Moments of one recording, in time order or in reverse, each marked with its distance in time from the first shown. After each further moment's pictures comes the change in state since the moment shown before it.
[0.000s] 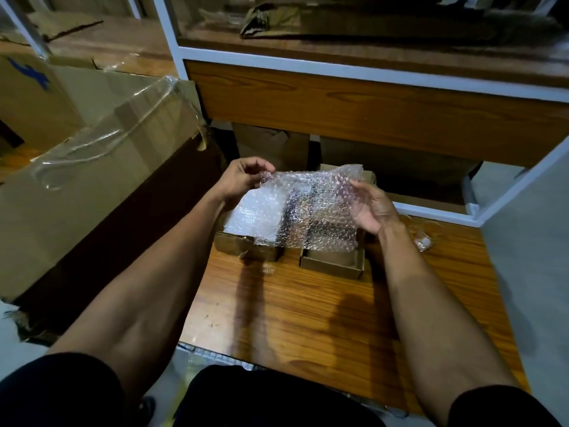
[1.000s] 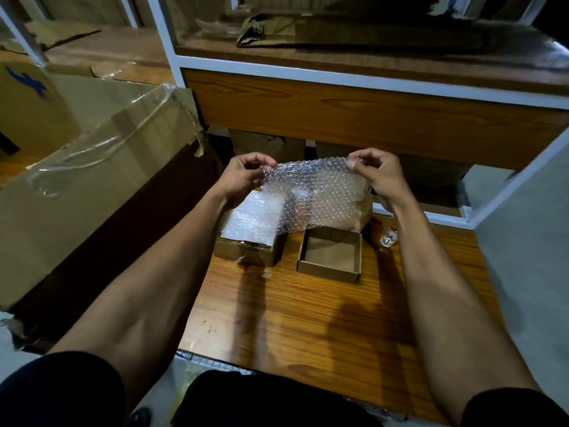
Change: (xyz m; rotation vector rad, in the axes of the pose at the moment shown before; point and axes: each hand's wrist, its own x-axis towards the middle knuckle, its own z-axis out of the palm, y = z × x) left_hand 0.004 0.021 0.007 -0.227 -0.027 -0.004; right_hand 0.017 -0.058 0.011 -0.800 0.236 -0.398
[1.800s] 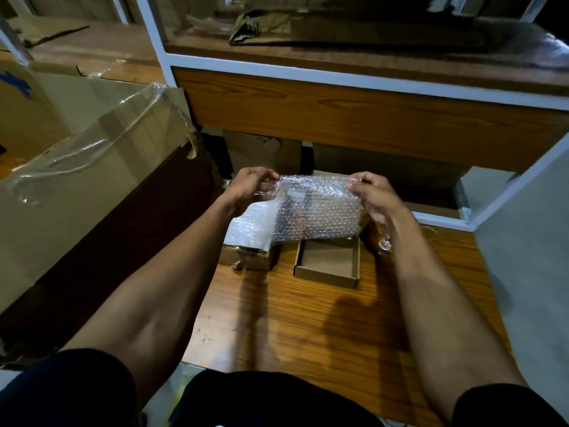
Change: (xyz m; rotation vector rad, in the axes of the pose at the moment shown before) left_hand 0.034 -0.032 0.015 0.111 0.129 -0.220; right_hand 0.006 0.038 0.003 0.179 -0.089 0.365
